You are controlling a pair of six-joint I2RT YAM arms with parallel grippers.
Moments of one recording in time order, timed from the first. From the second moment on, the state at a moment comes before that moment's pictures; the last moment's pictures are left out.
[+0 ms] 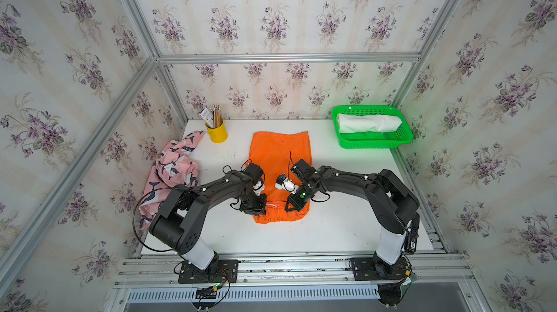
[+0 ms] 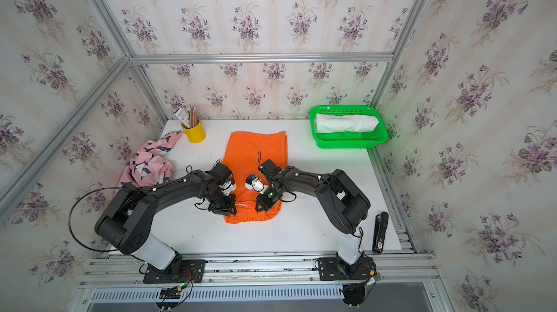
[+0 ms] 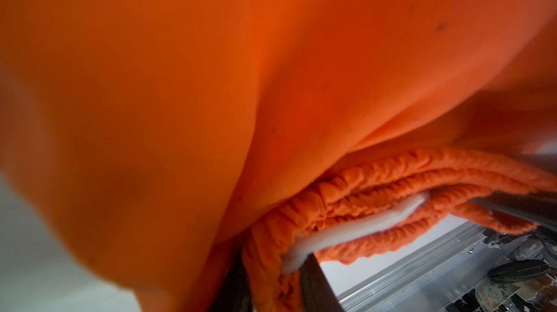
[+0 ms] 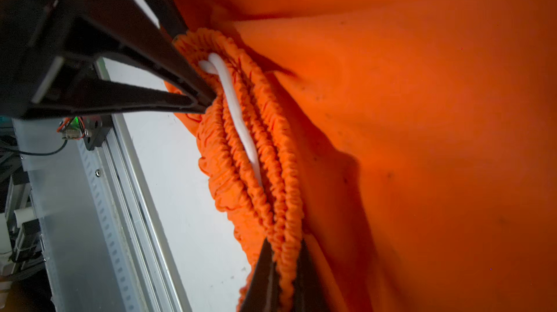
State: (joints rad) left arm -0.48 1.60 0.85 -0.73 0.35 -0.40; right arm 0.77 1.87 1.12 -0.53 -0.56 -0.06
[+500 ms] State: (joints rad) left arm -0.48 1.60 0.86 -0.72 0.29 -0.40; right arm 0.76 1.70 1.08 -0.46 -0.37 0.04
